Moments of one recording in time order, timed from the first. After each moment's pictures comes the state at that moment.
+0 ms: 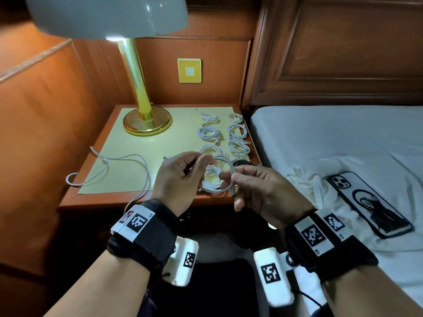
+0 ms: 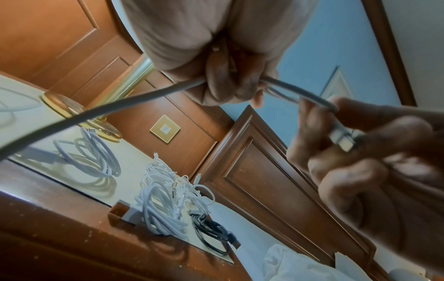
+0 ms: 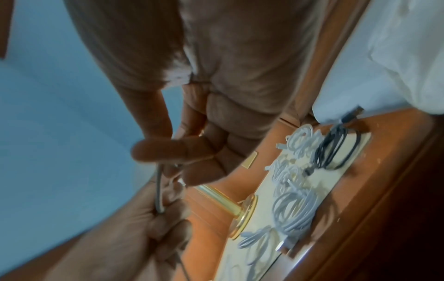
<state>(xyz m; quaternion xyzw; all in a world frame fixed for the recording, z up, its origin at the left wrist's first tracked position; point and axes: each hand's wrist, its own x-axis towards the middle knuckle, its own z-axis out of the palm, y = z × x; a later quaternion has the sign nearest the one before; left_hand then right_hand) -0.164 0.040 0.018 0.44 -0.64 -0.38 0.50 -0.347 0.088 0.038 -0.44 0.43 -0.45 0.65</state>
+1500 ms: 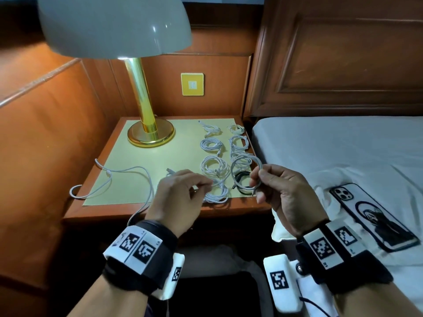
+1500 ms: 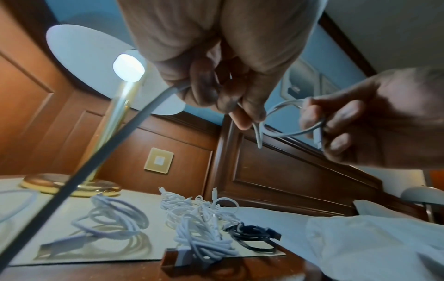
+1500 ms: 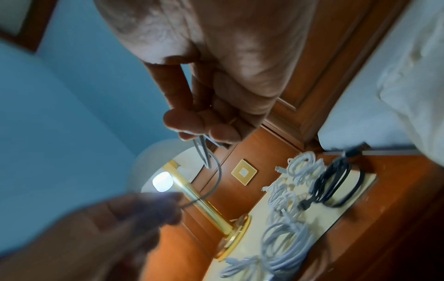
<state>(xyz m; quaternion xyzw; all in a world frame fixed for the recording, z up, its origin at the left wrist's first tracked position) -0.150 0.043 0.016 0.45 -0.77 -0.12 0.43 -0.364 0.083 0.041 -0.42 0.47 -0.58 0.52</state>
